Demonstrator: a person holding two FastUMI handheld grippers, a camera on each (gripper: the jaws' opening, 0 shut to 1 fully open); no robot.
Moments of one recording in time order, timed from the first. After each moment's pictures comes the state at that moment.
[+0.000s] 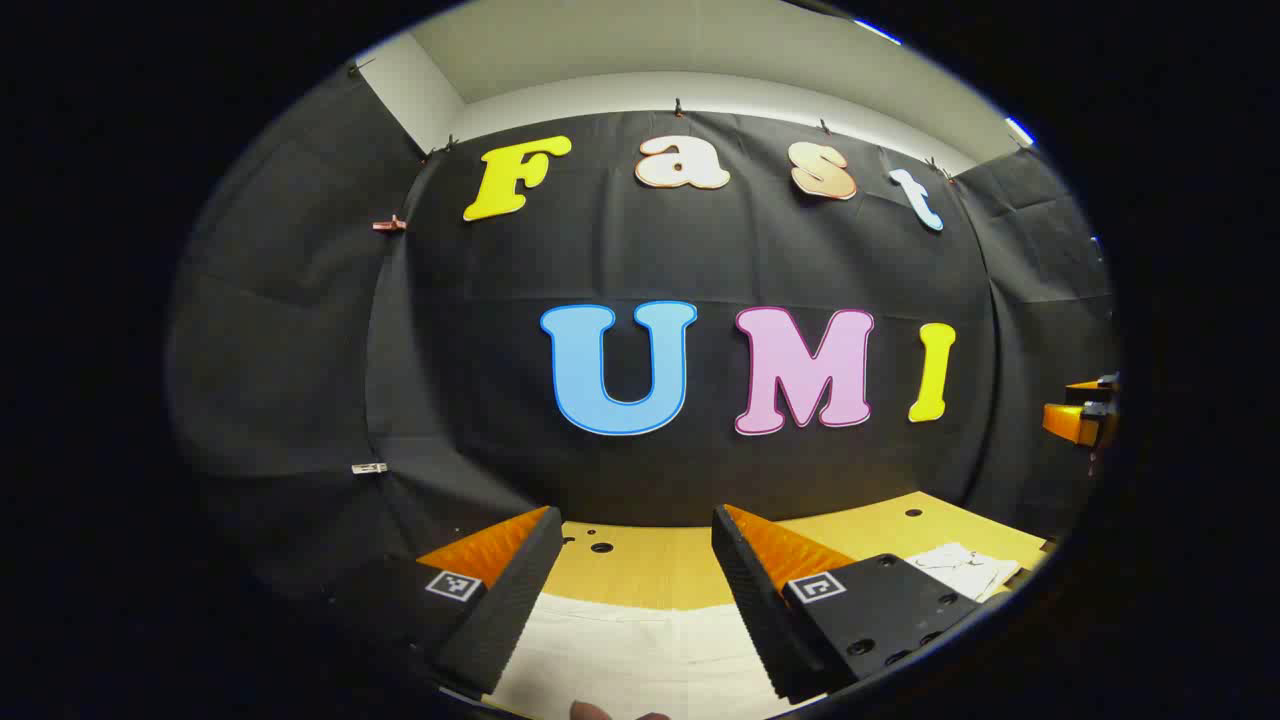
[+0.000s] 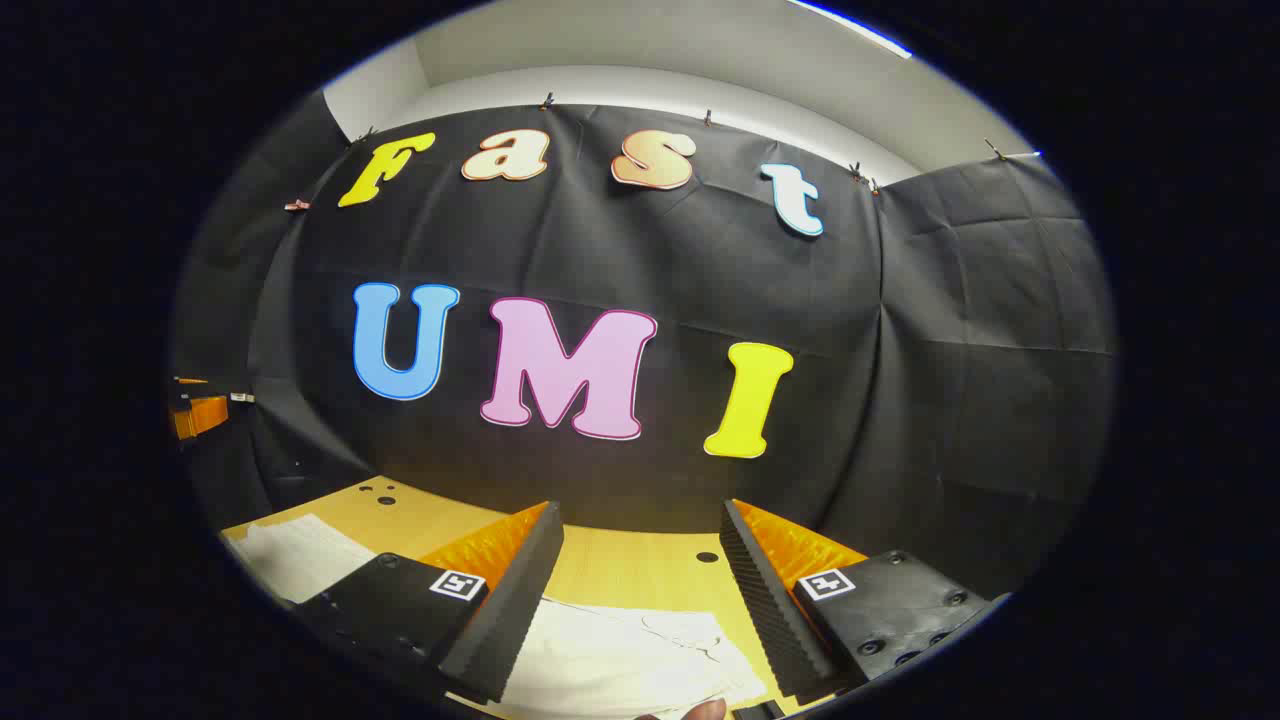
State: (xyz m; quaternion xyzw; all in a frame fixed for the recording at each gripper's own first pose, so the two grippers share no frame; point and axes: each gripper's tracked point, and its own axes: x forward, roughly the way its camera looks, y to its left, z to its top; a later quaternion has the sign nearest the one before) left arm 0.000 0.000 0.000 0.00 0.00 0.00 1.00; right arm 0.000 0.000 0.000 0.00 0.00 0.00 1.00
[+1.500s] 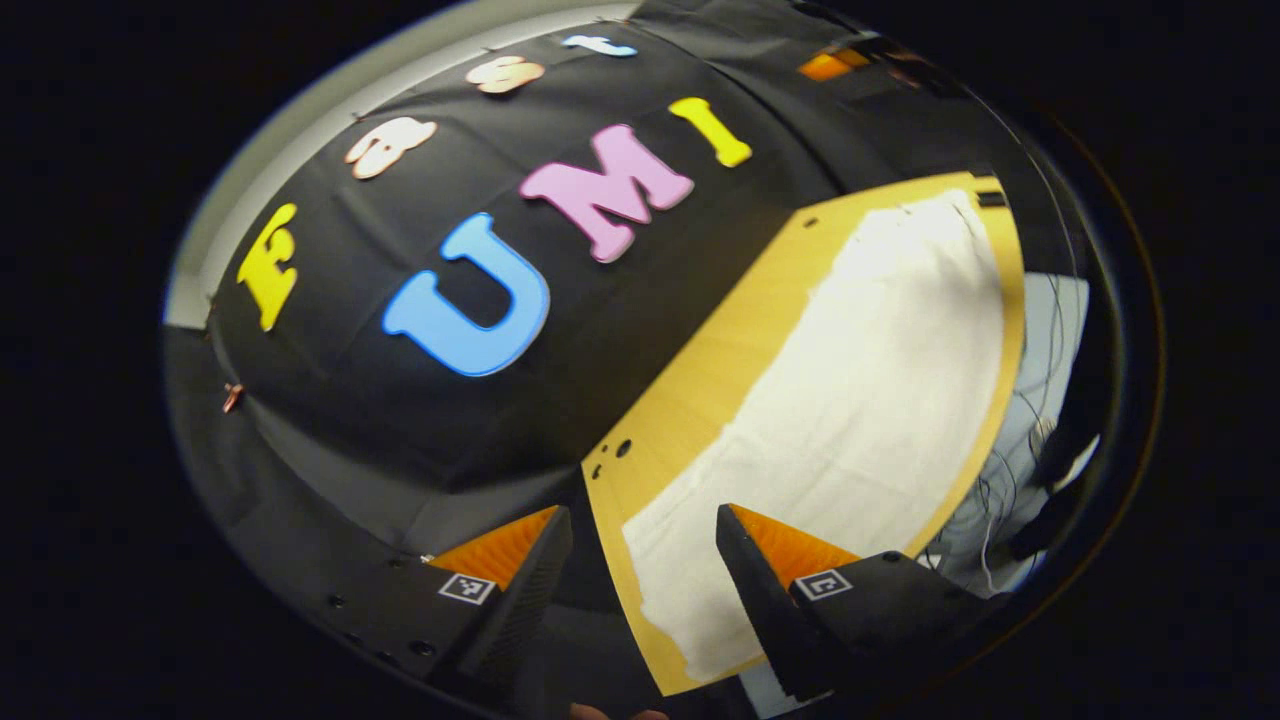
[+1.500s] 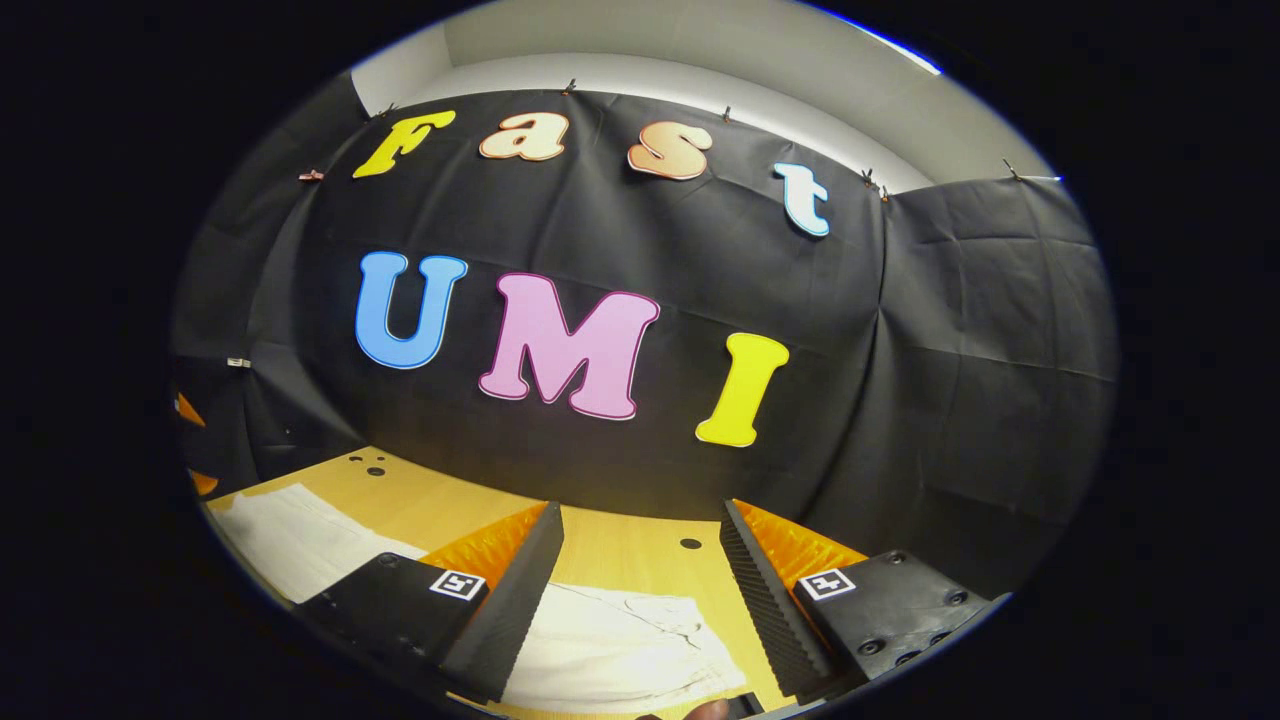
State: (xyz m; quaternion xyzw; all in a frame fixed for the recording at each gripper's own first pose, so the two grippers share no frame) left arm -0.045 0.073 -0.198 0.45 0.15 -0.18 0.86; right arm -0.025 0.006 -0.013 -0.04 0.03 -0.01 1.00
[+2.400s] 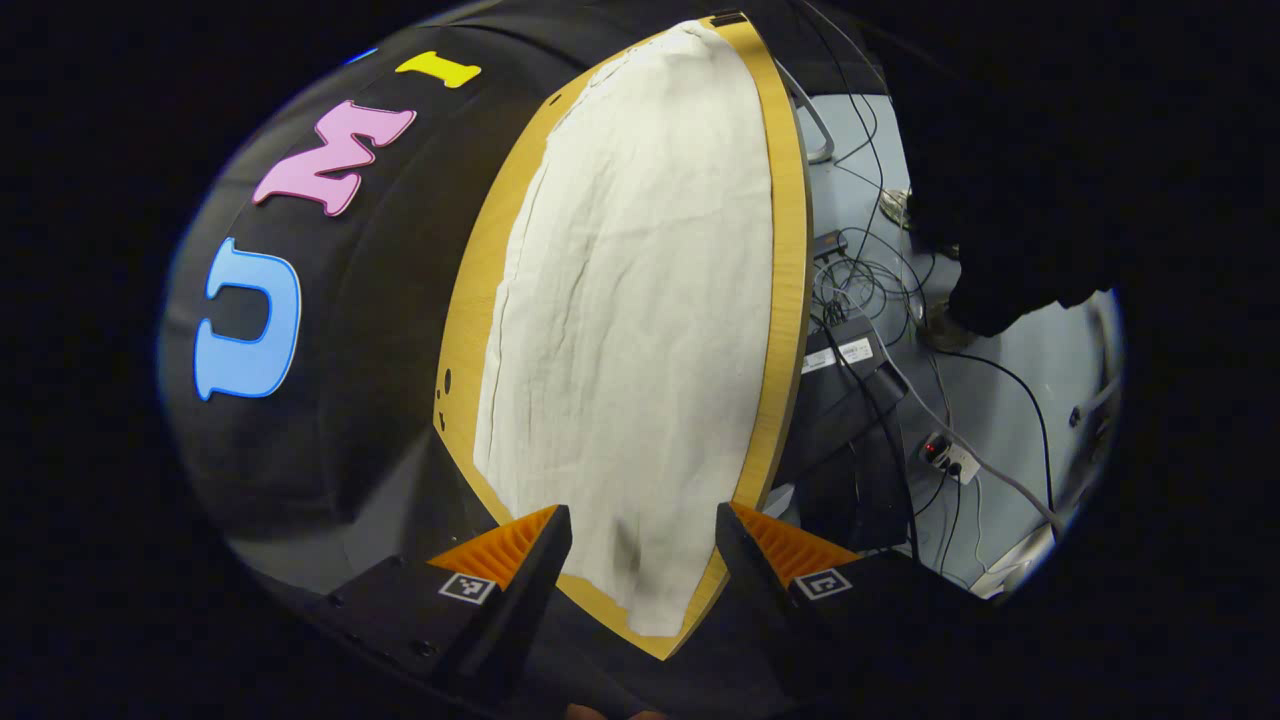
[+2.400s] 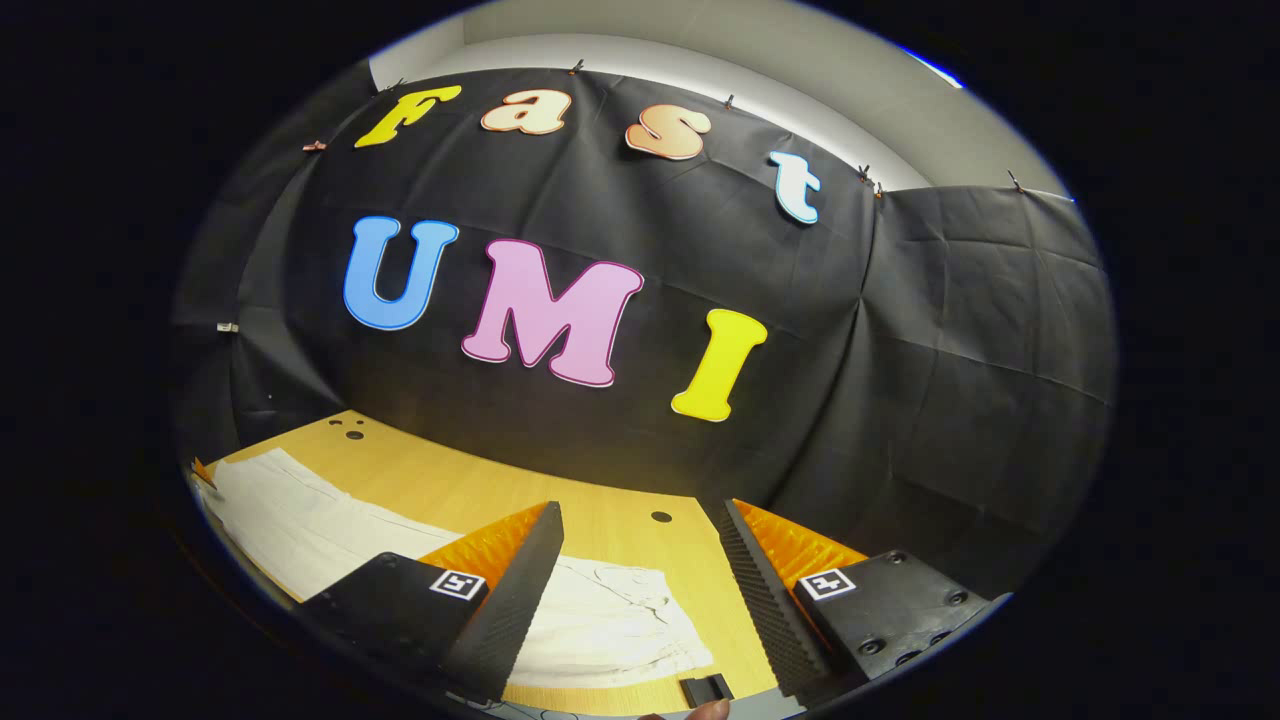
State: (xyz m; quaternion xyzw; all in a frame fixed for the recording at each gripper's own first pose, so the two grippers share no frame) left arm -0.065 0.144 -0.374 0.60 0.30 -0.30 0.68; right arm -0.051 -0.009 -0.040 -0.08 0.07 -0.05 0.99
